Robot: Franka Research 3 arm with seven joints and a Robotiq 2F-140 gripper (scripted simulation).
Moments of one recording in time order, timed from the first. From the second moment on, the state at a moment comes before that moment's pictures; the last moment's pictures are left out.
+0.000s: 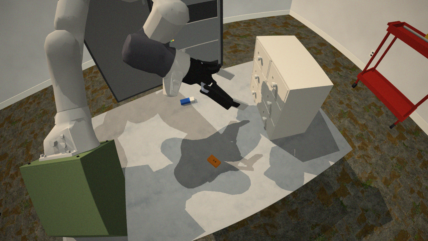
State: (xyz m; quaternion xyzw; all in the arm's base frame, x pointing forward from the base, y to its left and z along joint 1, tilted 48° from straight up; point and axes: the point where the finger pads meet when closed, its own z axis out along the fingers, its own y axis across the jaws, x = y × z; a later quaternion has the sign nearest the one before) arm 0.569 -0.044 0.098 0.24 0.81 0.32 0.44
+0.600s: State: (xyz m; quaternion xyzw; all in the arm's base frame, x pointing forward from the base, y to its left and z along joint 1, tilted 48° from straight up) arm 0.523 -0.071 0.119 0.13 0.88 0.34 0.30
